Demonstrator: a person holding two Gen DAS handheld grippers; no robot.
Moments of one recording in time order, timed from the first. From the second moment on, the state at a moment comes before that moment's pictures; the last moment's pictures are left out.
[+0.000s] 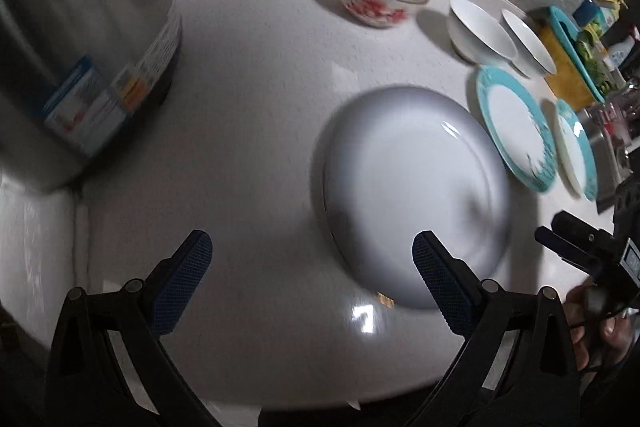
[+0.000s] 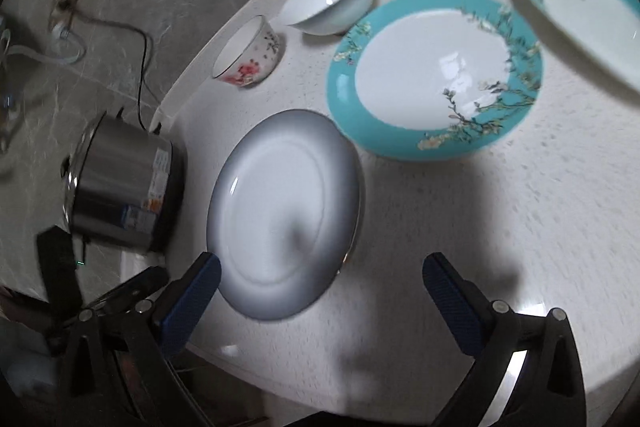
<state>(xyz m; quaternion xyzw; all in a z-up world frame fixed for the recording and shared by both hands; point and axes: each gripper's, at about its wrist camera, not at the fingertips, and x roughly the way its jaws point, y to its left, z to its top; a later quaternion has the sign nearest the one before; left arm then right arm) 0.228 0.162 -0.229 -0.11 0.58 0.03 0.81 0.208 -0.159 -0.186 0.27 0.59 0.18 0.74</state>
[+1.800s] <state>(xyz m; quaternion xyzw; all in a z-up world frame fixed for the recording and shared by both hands) 0.336 0.157 -0.287 -0.09 0.64 -0.16 0.75 0.242 -0.134 -0.212 0.22 0.65 0.12 0.72</state>
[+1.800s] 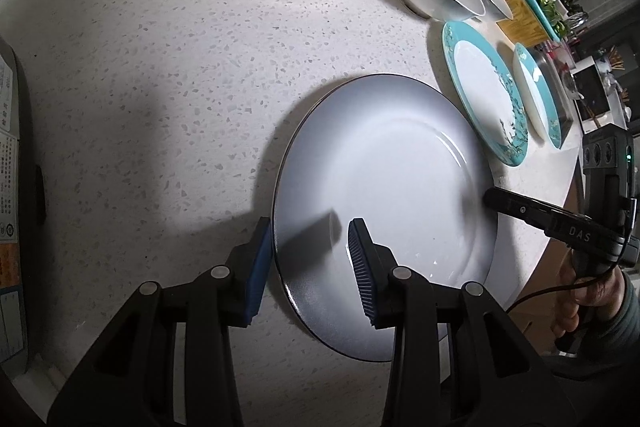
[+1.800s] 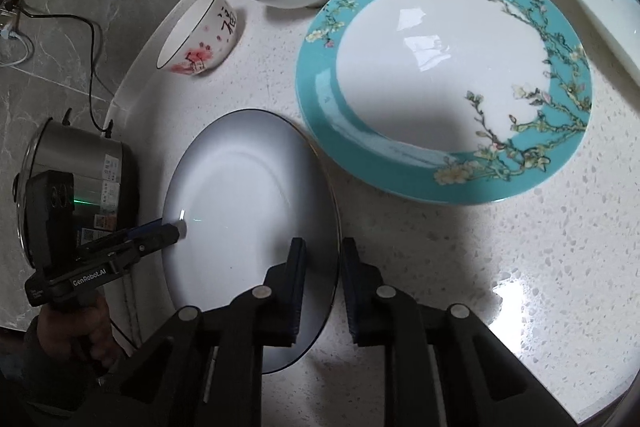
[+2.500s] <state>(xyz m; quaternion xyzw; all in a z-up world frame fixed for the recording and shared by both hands) 0.288 0.185 -0.251 -0.11 0.63 -0.14 0.76 0.233 -0.118 -0.181 0.21 0.64 0.13 0.73</state>
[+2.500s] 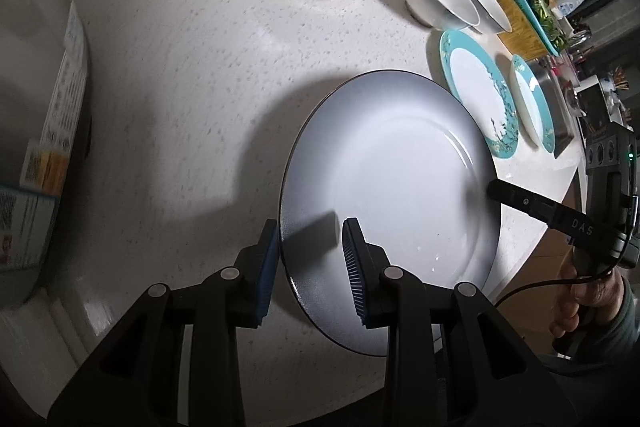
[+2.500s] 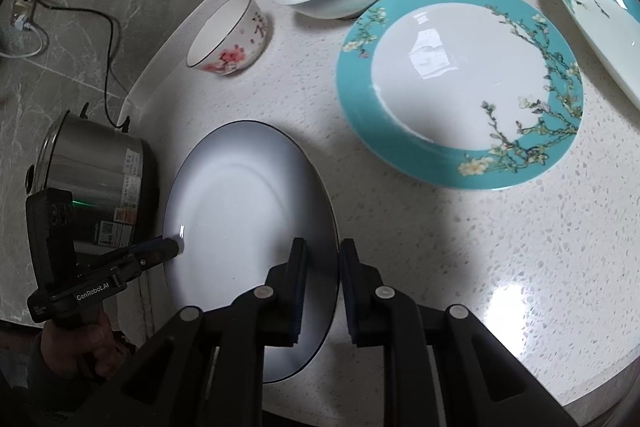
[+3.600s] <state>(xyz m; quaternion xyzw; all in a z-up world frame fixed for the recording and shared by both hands) 0.275 0.195 -0.229 -0.08 0.58 -0.11 0.80 0.220 -0.109 -0.176 0.20 0.61 0.14 0.75</state>
